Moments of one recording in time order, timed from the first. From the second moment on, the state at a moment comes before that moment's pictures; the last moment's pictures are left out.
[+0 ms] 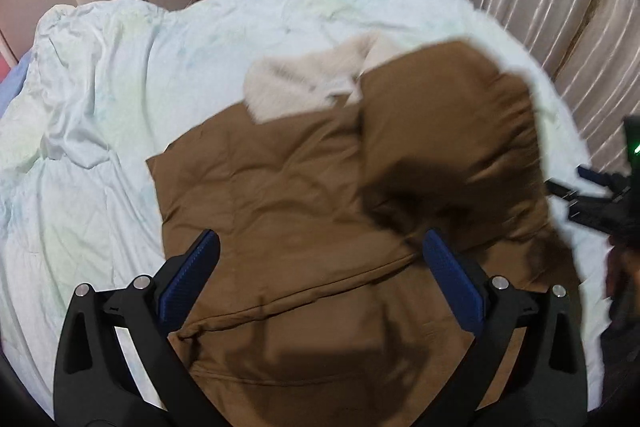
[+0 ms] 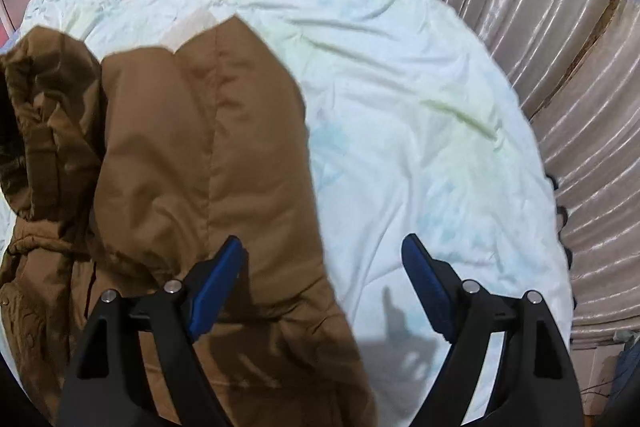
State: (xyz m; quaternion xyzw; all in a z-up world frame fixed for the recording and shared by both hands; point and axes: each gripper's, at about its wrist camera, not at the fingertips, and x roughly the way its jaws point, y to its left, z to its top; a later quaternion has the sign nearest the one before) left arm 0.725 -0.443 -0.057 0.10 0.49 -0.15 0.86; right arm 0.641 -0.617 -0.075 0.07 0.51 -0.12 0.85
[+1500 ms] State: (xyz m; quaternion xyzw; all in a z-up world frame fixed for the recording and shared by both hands) left arm 0.782 -0.147 -0.158 -0.13 0.57 0.08 0.81; right arm 0.671 -0.555 -0.062 0.03 0.52 -0.11 0.85
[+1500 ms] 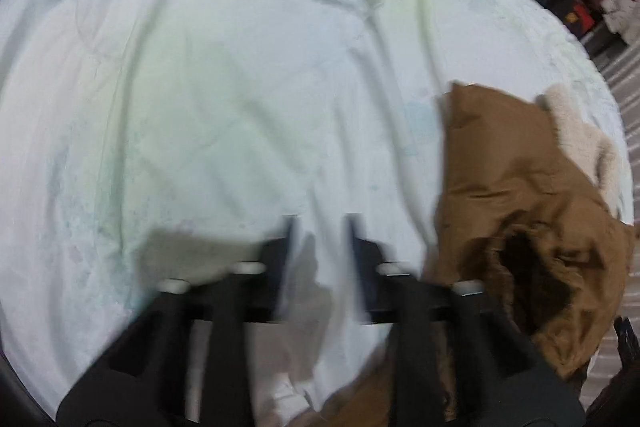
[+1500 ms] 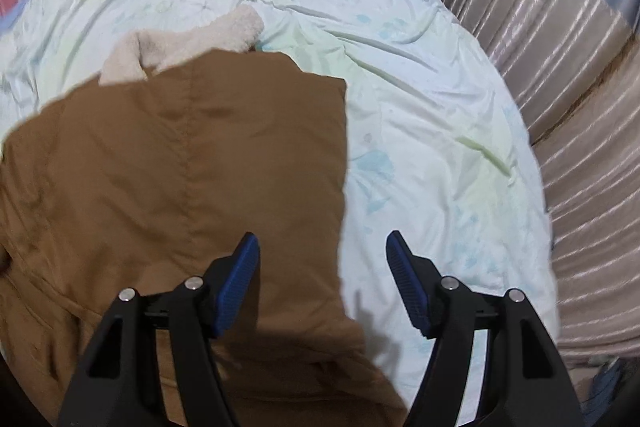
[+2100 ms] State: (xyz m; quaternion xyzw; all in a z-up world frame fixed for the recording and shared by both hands) left arm 0.801 -0.321 -0.201 -0.07 0.62 -0.09 0.78; right arm 0.689 -0.518 -0.122 0.11 0.54 -0.09 0.83
